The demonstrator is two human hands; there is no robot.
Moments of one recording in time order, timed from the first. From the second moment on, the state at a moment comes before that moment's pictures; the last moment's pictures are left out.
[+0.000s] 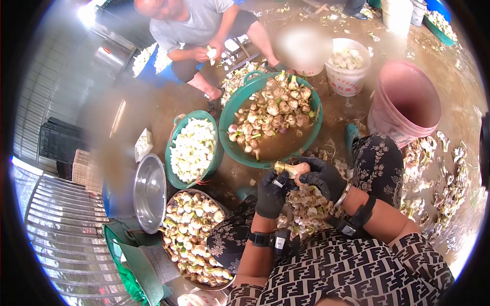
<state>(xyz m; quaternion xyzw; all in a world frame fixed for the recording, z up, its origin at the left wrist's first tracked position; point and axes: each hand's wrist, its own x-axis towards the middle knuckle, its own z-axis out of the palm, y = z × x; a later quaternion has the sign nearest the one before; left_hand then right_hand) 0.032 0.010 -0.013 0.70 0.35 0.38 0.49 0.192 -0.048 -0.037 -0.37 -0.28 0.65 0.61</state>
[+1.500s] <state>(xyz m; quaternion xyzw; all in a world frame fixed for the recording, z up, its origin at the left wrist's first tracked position) 0.007 0.002 -0.045 0.50 0.33 0.33 0.73 0.204 -0.060 -0.034 -0.18 -0.07 0.88 0.43</state>
